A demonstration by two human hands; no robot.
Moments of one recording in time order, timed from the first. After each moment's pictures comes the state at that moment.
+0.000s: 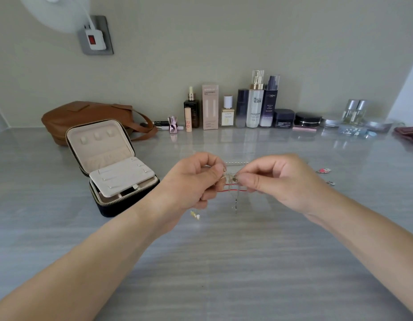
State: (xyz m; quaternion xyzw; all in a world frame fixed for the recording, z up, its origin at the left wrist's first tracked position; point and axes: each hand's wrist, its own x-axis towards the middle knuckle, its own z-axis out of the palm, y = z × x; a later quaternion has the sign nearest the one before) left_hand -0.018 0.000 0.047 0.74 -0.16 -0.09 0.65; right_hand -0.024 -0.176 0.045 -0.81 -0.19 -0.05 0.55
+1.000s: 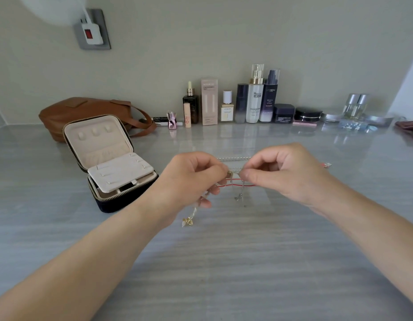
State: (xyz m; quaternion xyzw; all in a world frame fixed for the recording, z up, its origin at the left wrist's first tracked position) left_hand -0.020 -0.005 0.049 0.79 -0.10 -0.04 0.60; right_hand -0.024 -0.180 0.047 -0.84 -0.16 -0.09 0.51
